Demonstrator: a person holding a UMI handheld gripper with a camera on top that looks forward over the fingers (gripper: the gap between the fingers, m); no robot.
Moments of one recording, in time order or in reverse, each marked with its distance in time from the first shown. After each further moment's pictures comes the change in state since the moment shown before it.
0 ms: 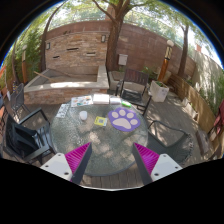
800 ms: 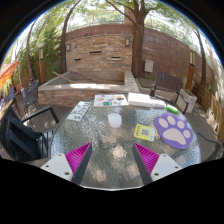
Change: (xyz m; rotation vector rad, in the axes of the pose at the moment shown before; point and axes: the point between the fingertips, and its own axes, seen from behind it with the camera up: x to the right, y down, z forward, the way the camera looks) arm -0.188 0.011 0.285 0.126 -0.242 -0.072
